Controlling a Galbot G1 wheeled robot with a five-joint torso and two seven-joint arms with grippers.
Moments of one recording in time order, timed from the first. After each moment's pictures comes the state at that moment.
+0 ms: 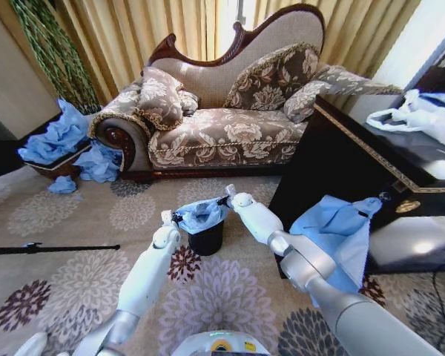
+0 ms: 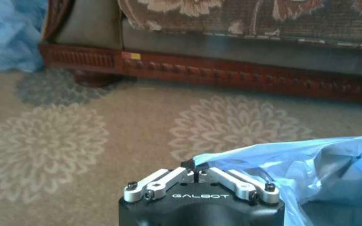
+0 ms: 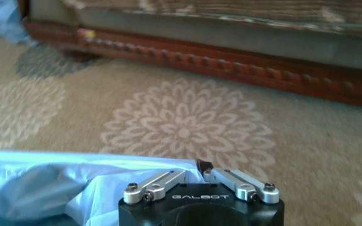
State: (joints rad) left arm 0.75 -1.29 -0.28 -1.34 -0.57 0.42 -0.39; right arm -0.07 1.61 -0.19 0.42 0.49 -0.37 -0.17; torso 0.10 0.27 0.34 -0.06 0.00
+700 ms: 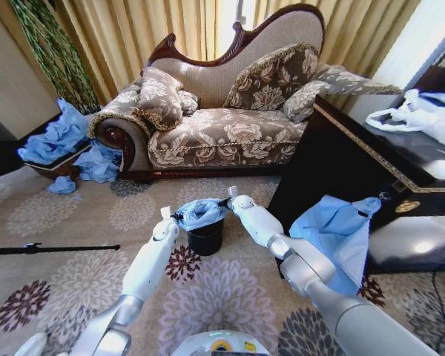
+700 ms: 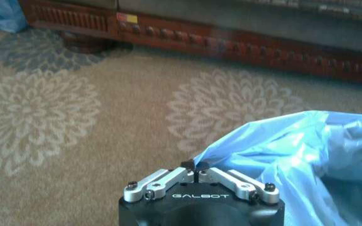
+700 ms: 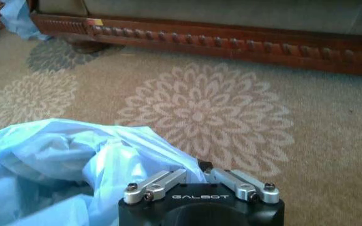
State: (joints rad) left arm 0.68 -1.31 -0.30 -1.17 -0.60 0.44 -0.31; right arm -0.12 1.61 -0.21 0.44 0.51 -0.37 -0.19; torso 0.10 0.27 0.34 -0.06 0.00
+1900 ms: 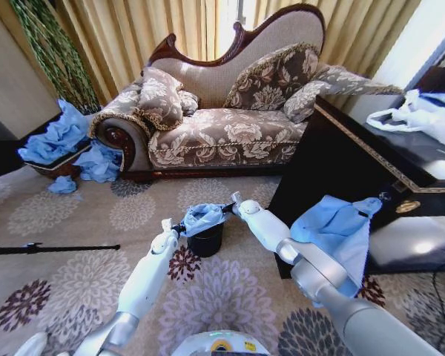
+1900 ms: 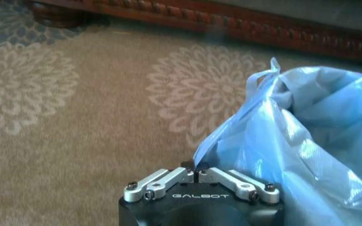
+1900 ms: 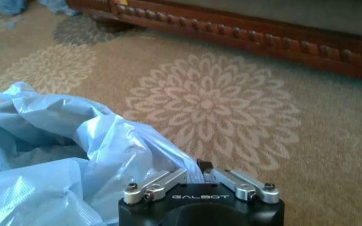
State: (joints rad) left arm 0.82 -1.31 -0.30 -1.27 -0.59 0.44 -0.23; right arm -0.14 1.51 -0.31 0.53 0.48 -0.36 -0.32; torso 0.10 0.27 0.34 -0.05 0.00
